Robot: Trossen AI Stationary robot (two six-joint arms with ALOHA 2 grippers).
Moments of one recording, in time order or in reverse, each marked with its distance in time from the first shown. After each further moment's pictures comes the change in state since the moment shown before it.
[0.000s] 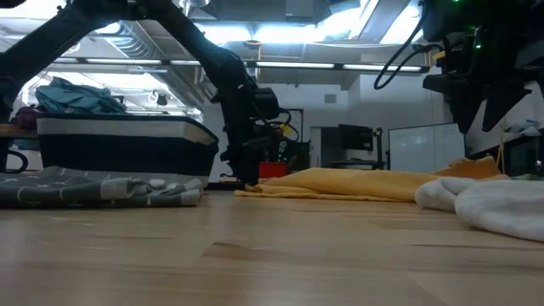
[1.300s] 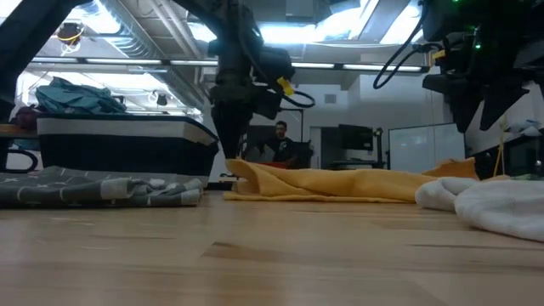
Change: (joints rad) left arm -0.280 -0.144 -0.003 -0.384 0.021 0.141; right arm 0.000 0.000 0.000 0.003 0.024 -0.025
